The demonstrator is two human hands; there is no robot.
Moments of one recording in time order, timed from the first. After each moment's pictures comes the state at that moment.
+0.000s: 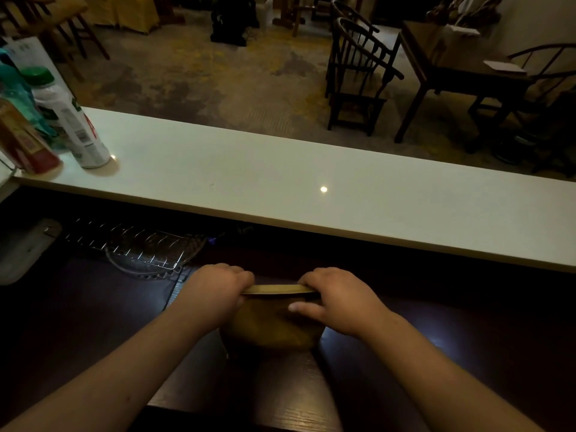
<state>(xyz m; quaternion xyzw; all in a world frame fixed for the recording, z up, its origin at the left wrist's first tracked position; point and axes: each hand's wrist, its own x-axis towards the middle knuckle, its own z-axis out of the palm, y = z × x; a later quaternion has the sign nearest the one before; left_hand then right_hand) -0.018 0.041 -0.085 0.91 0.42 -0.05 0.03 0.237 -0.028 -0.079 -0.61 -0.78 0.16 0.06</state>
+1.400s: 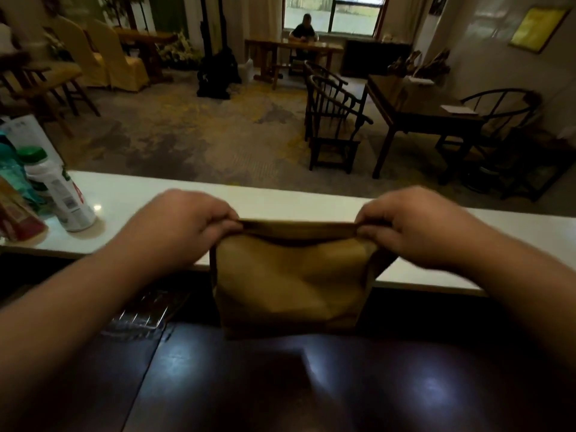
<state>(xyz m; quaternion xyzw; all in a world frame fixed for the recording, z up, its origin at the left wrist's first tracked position) 0.000 0.100 0.127 0.90 0.37 0.21 0.02 0.315 -0.008 0.168 -0.63 -0.77 0.04 0.07</state>
